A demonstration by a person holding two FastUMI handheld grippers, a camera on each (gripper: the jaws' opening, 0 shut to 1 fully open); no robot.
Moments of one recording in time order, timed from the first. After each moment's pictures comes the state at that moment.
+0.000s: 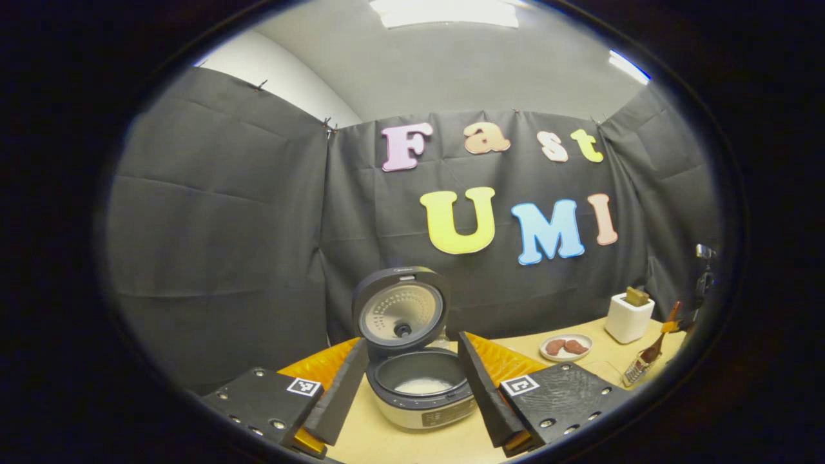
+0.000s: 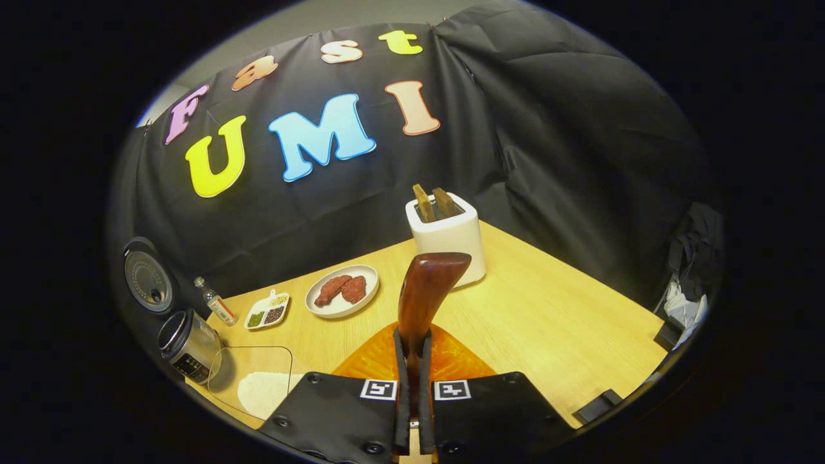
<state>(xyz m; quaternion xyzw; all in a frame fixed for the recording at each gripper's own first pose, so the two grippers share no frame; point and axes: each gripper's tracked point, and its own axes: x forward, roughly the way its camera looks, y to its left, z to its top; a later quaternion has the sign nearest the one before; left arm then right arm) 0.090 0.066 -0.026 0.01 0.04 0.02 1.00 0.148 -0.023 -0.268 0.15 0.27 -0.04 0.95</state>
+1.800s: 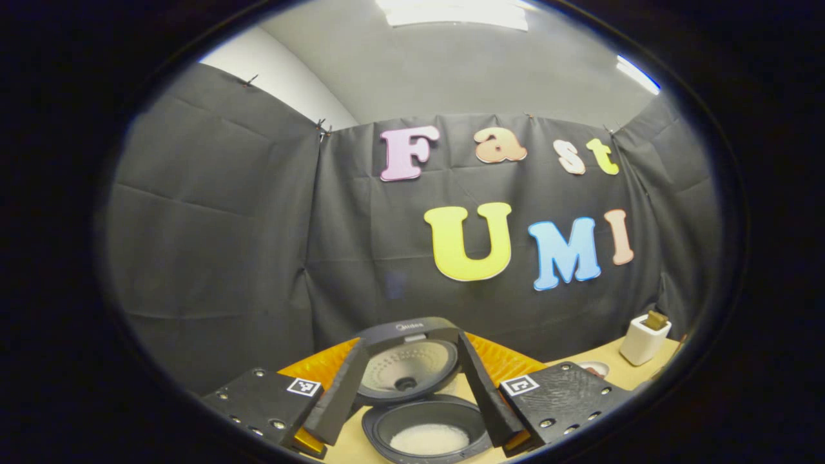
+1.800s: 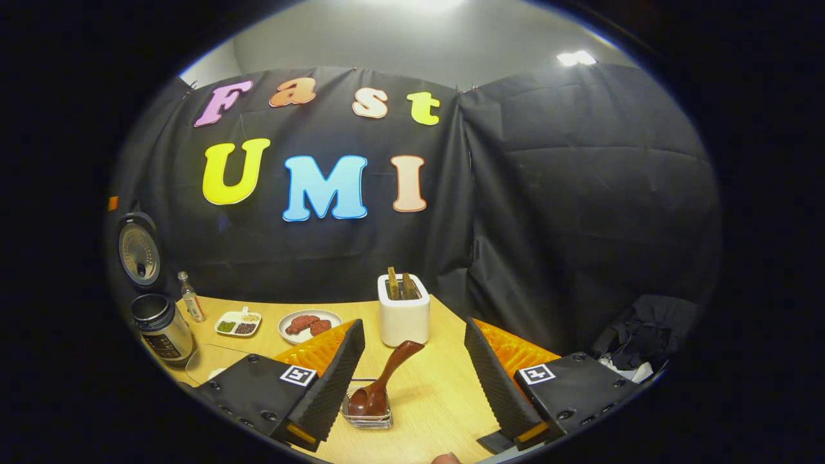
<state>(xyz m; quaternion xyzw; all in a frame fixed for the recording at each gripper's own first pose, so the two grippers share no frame) 0.270 0.100 0.027 0.00 0.00 0.01 1.00 0.075 -0.055 -0.114 -0.01 0.14 -0.12 0.98</state>
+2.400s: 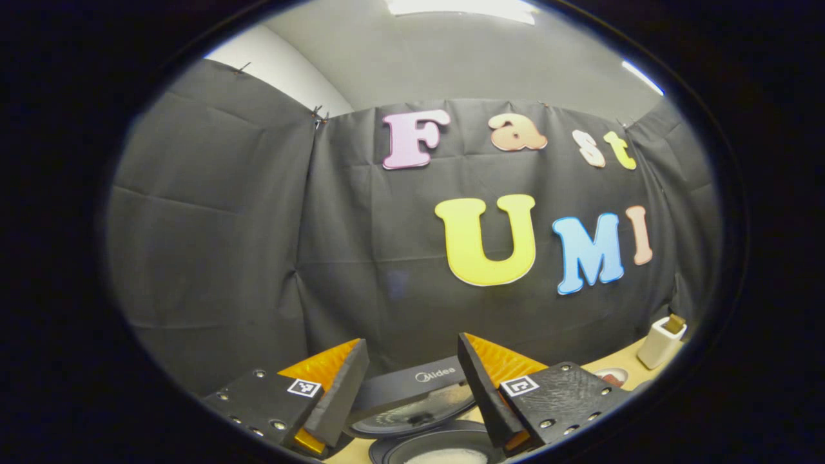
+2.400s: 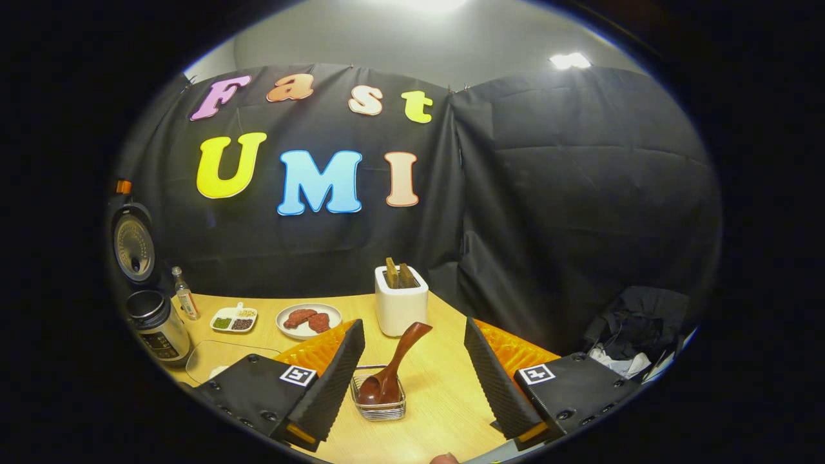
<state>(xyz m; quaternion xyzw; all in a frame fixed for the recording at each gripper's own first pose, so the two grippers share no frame) 0.391 0.124 0.010 0.01 0.03 0.00 1.00 0.053 -0.019 -0.132 -0.01 0.15 -0.15 0.98</state>
